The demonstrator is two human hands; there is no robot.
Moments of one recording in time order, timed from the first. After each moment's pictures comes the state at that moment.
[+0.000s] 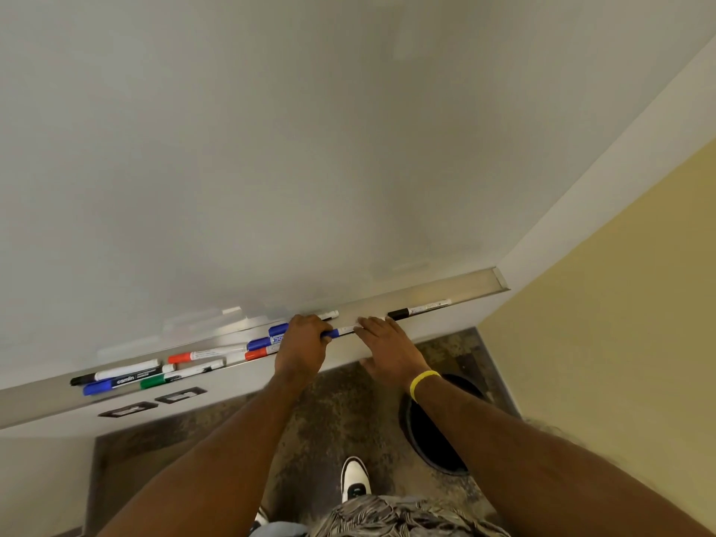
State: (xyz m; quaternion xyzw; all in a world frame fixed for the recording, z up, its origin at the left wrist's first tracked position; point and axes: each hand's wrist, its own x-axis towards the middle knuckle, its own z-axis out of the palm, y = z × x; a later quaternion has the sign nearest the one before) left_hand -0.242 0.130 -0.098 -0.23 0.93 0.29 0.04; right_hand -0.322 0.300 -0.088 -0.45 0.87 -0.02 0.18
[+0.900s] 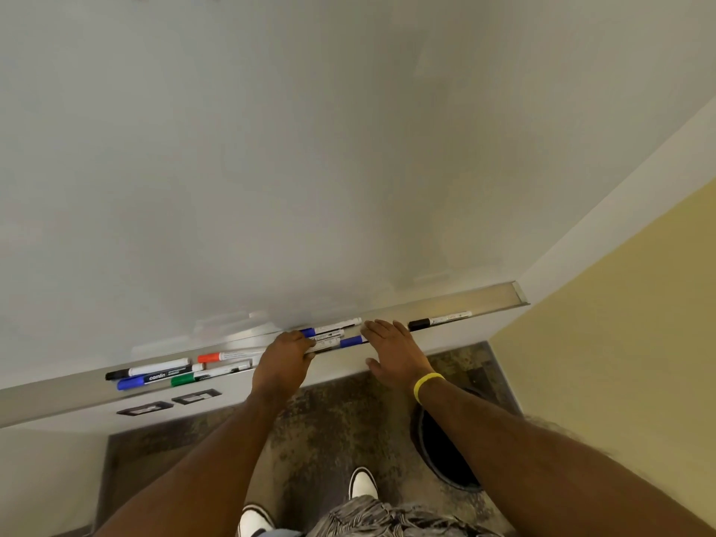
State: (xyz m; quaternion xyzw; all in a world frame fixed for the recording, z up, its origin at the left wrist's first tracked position) left_hand -0.184 0.074 -0.097 -0.19 0.96 0.22 0.02; right_hand -0.312 0.269 -0.078 -0.45 0.87 -0.04 0.18
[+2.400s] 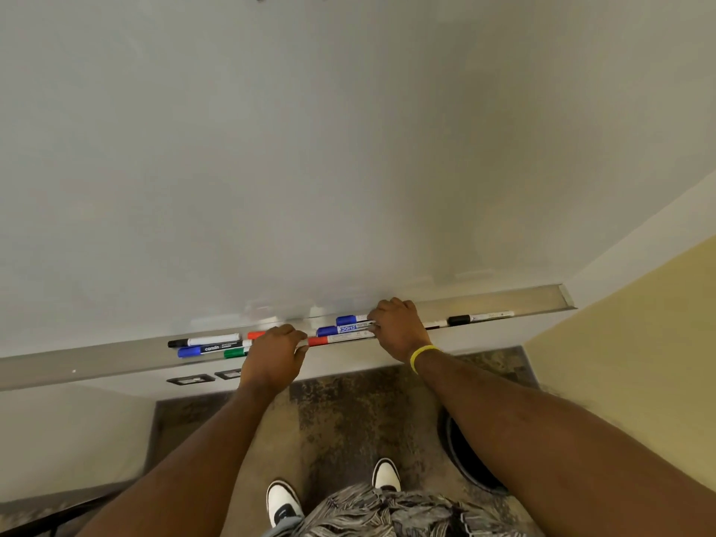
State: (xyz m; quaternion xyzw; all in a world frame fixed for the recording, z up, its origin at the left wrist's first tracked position) left_hand -0.115 0.024 -0.070 -0.24 0.96 0.16 0.01; right_hand -0.306 0.195 -0.078 -0.47 0.87 -0.04 0.13
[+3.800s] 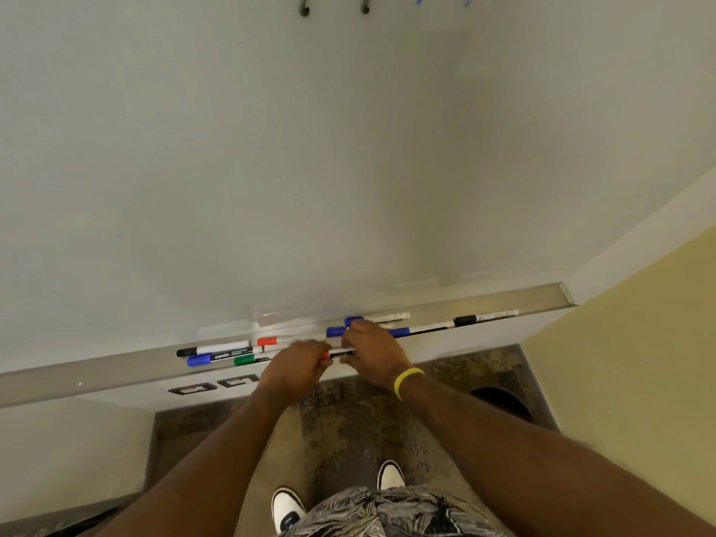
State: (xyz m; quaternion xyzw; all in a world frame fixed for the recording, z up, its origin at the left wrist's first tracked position) left_hand -0.116 0.031 -0.058 -0.17 0.95 0.23 0.13; right_hand -0.238 0.168 -0.058 -0.48 0.84 -0.14 0.20
